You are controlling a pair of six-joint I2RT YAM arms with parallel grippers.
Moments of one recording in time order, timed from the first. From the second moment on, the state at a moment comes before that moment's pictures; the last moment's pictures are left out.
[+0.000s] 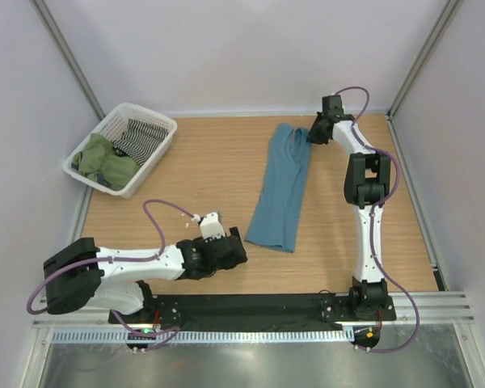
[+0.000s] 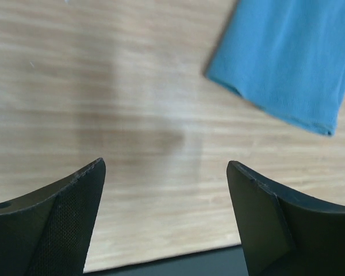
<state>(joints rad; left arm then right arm) -1.24 1.30 0.61 -0.35 -0.54 -1.33 0.07 2.49 2.13 -0.51 -0.03 0.52</state>
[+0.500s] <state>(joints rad) -0.99 1.47 0.87 -0.29 -0.34 -0.97 0.16 2.53 2.25 -0.55 -0.07 0.52</state>
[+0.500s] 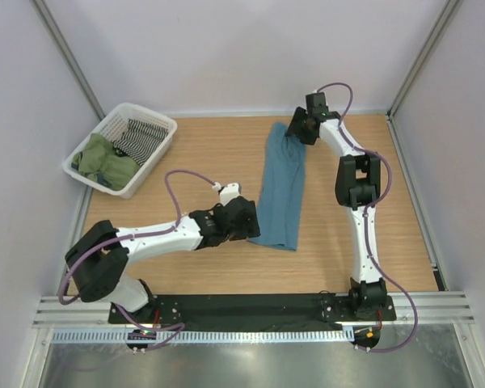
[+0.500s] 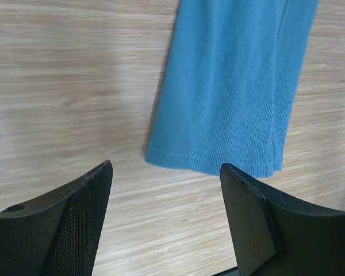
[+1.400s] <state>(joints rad) -1.00 1.60 0.76 -0.10 -0.23 -1.04 0.17 1.59 1.07 -0.46 -0.10 0.50</state>
